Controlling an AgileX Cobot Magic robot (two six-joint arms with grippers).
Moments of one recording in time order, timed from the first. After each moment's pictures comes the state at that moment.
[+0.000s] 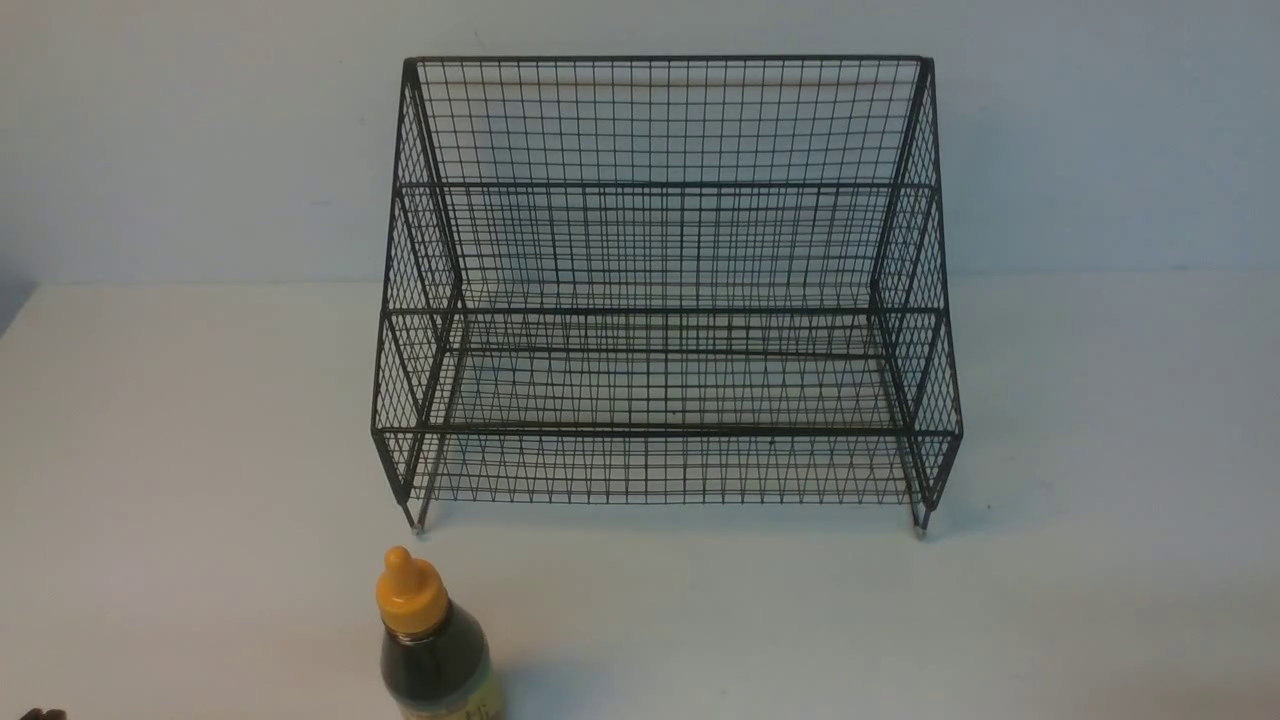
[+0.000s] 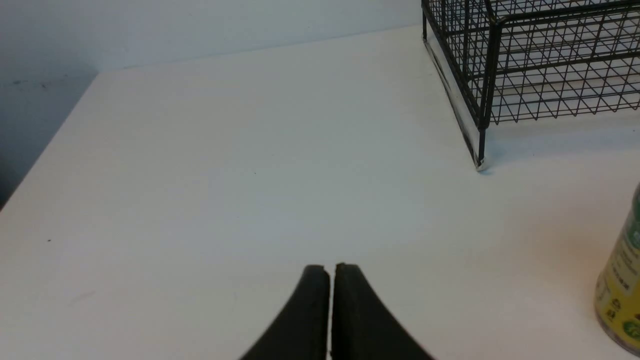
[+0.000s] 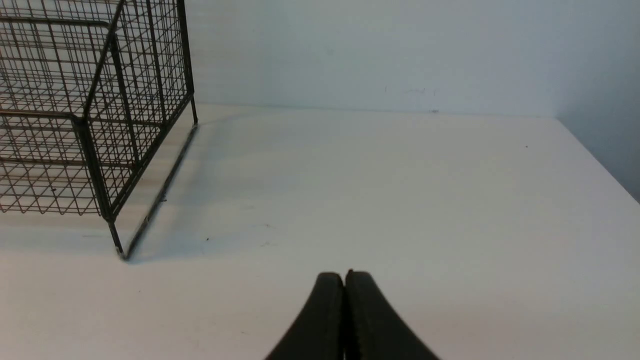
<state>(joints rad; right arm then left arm) -0.05 -0.01 0.03 -0.01 0.36 -0.03 0.02 -0.01 0.03 -0.06 0.37 0.15</state>
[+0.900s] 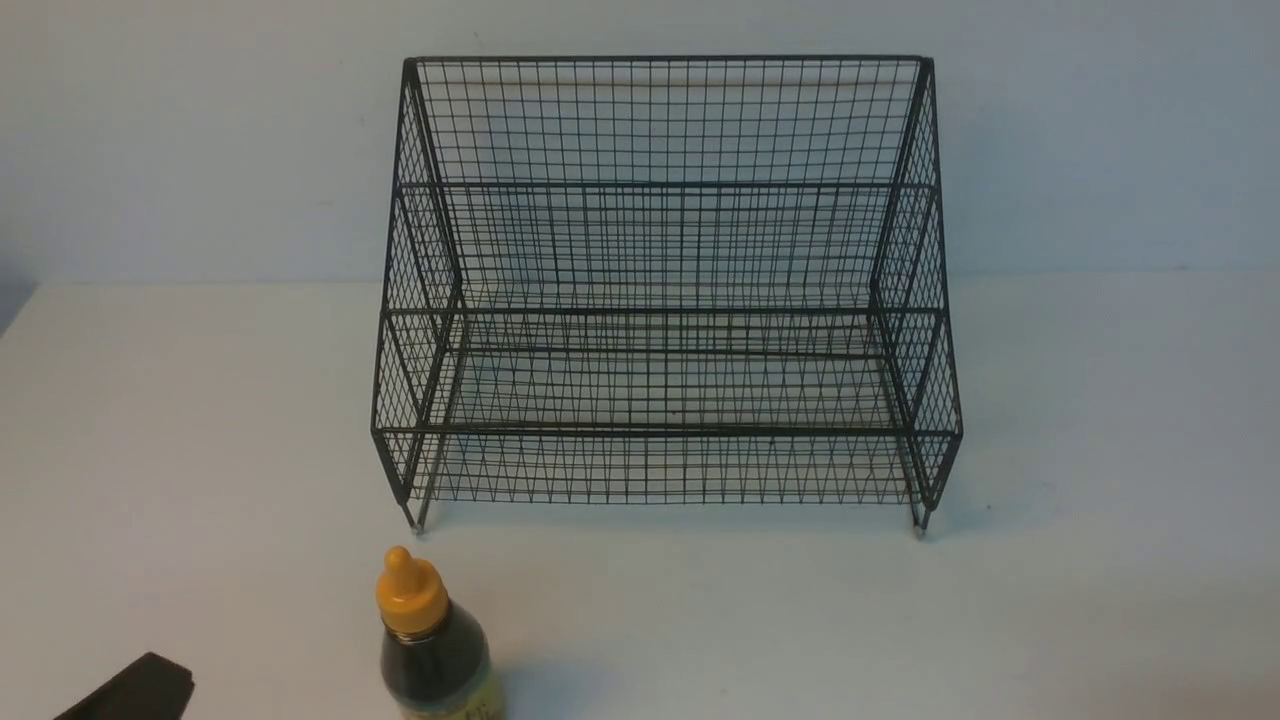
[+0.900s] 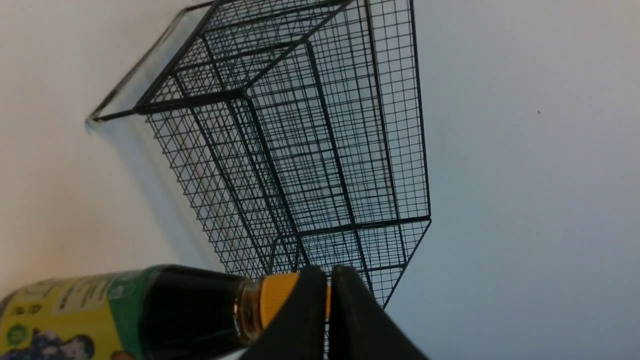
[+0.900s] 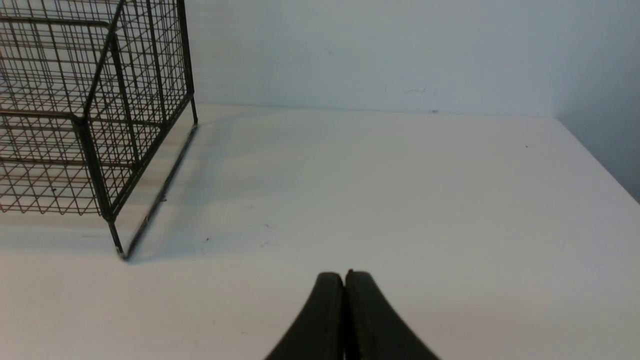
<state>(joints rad) -0.05 -0.01 0.03 -0.01 0.36 -0.03 0.02 -0.01 0.03 -1.20 0.31 -0.19</state>
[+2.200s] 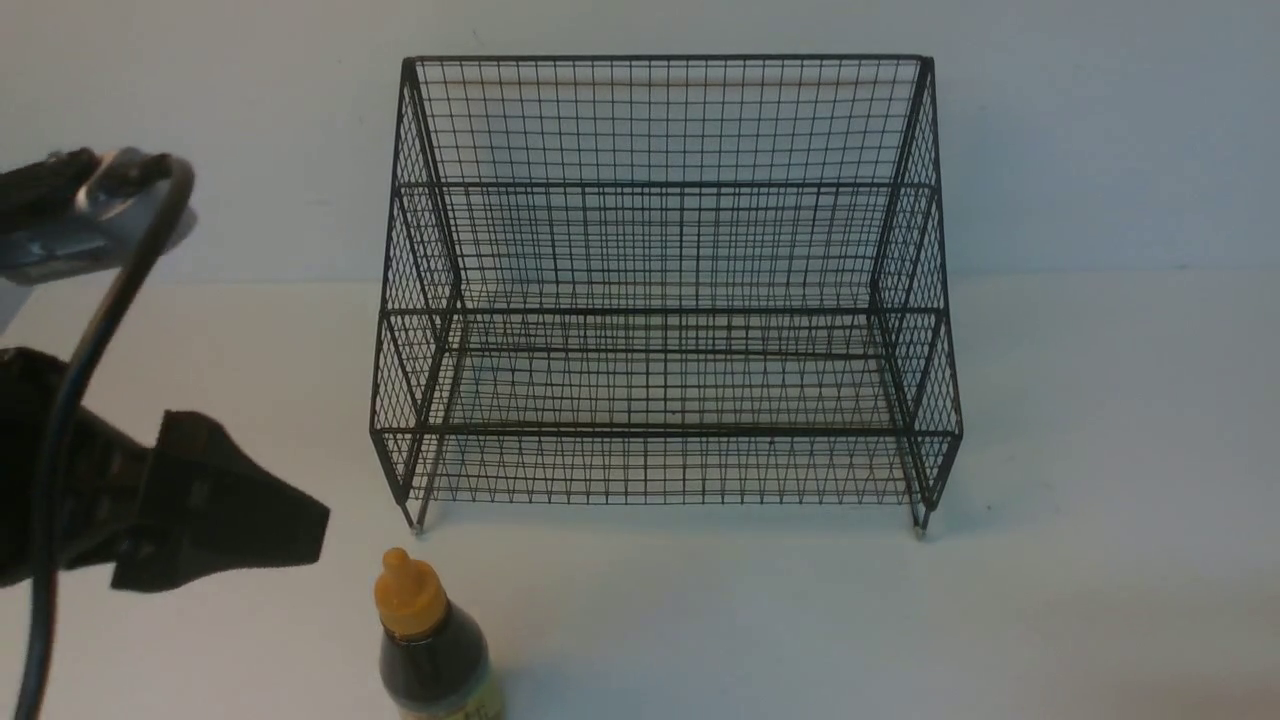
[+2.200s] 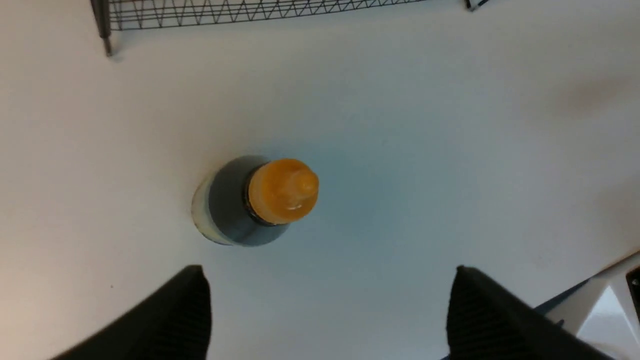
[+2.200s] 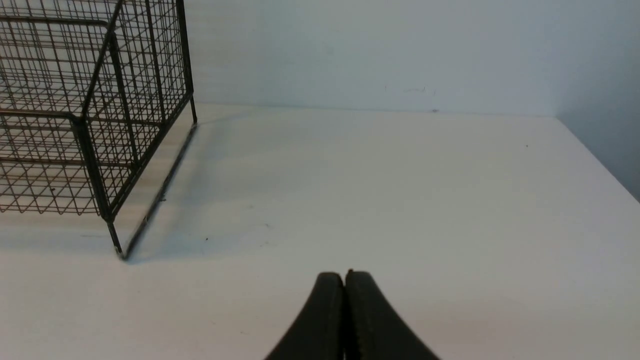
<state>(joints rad) -0.05 -0.01 0.03 -0.01 0.36 -0.03 0.01 1.03 -1.00 -0.58 1.23 0.28</state>
